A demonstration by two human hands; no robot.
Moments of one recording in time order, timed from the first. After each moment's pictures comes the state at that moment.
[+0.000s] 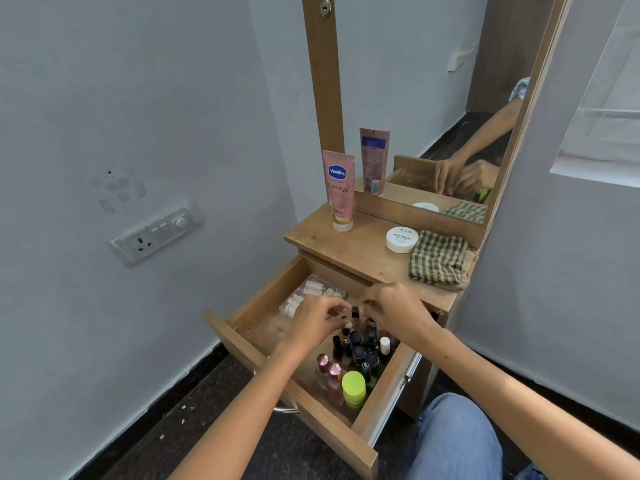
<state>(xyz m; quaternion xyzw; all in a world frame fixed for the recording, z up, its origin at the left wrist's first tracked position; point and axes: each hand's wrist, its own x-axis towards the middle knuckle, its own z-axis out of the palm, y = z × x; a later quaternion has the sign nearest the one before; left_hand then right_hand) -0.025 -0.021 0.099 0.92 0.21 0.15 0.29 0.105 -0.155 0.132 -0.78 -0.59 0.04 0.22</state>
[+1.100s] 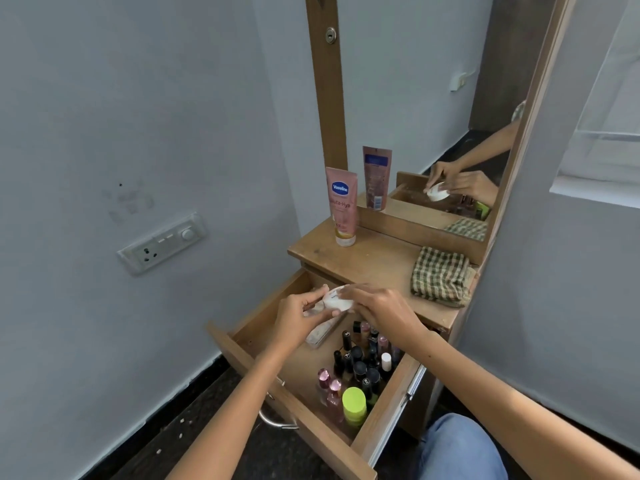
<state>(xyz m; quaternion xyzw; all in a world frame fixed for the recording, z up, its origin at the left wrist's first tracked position) -0.040 -0.001 0.123 0.81 0.27 0.23 0.47 0.116 -0.129 0.127 -0.66 -0.68 -0.08 0.31</state>
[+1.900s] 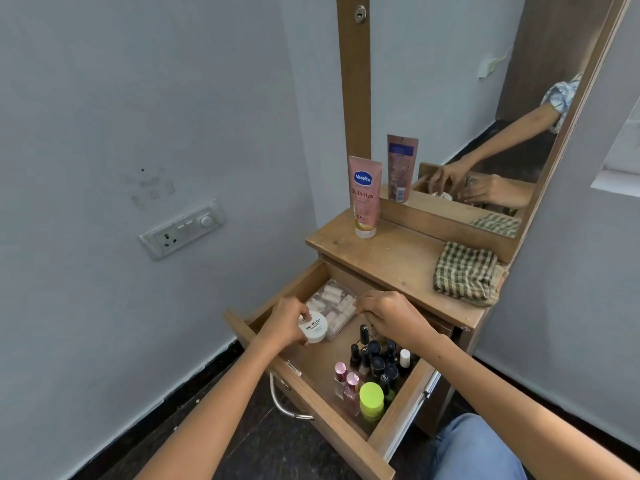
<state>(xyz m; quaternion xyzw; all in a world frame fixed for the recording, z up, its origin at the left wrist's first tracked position) -0.069 0.043 0.095 0.91 0.37 0.01 0.17 0.116 -0.108 0.093 -0.66 -0.69 -0.01 0.28</state>
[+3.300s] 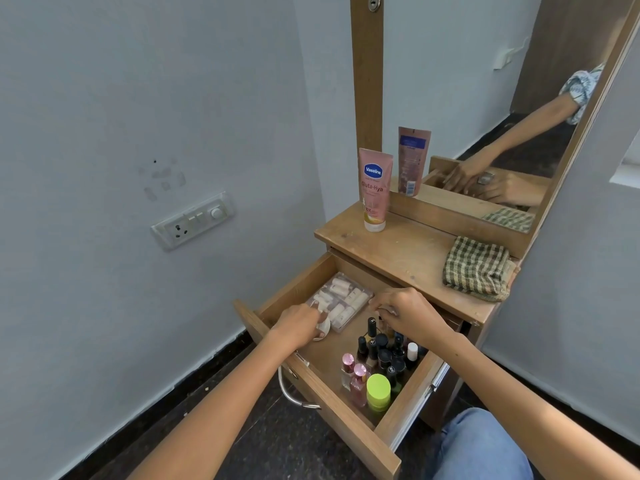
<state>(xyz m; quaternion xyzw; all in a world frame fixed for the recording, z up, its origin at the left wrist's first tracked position) -0.068 0.033 0.092 0.95 0.28 -0.14 0.01 0.126 -0.116 0.081 -0.70 -0.66 0.03 0.28</state>
